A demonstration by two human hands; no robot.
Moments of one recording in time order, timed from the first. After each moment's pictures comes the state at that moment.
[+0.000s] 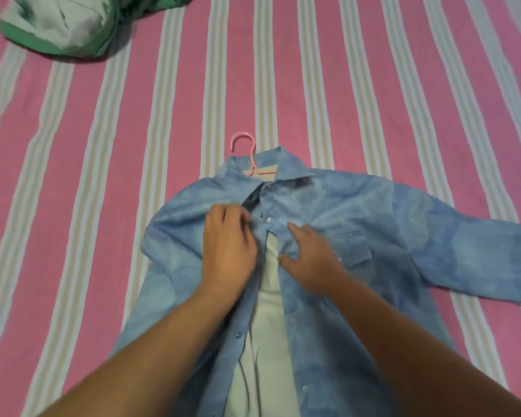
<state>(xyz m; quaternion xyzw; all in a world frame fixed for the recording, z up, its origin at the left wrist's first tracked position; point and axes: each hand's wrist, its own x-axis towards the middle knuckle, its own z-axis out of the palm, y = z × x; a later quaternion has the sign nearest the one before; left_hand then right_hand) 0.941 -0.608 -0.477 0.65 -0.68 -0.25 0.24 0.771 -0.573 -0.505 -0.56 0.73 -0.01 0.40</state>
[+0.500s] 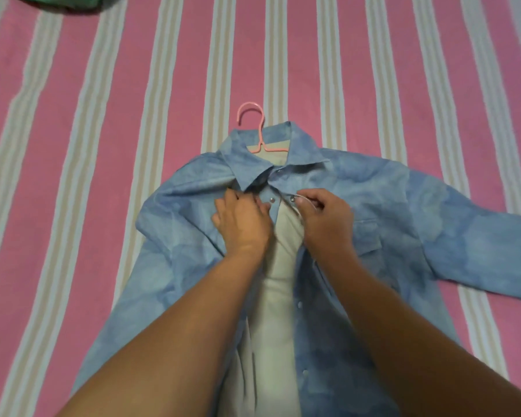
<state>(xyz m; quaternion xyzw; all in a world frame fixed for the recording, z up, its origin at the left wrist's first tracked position) 0.905 -0.627 -0.522 0.77 -0.57 -0.27 0.07 0.783 -0.600 -0.495 -0.39 0.79 -0.34 0.33</state>
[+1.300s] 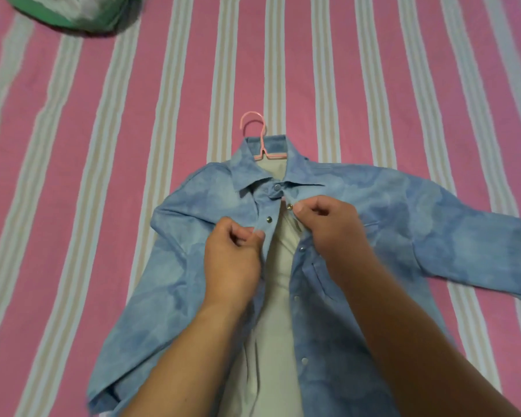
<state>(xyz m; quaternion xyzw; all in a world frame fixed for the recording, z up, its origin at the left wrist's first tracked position) 0.934 -0.554 -0.425 0.72 -0.35 -0.49 0.35 0.786 -0.579 -0.424 -0.36 0.74 -0.36 0.45</state>
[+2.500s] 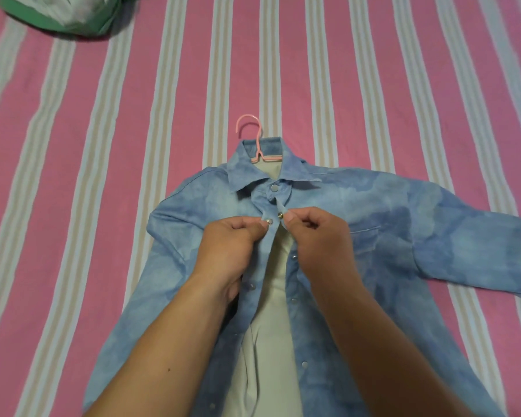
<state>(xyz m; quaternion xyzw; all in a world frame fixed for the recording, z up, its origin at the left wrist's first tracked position) 0.935 -0.584 -0.417 0.66 -0.23 -0.66 0.28 0.810 -0.561 -0.420 -0.32 0.75 -0.39 0.43</state>
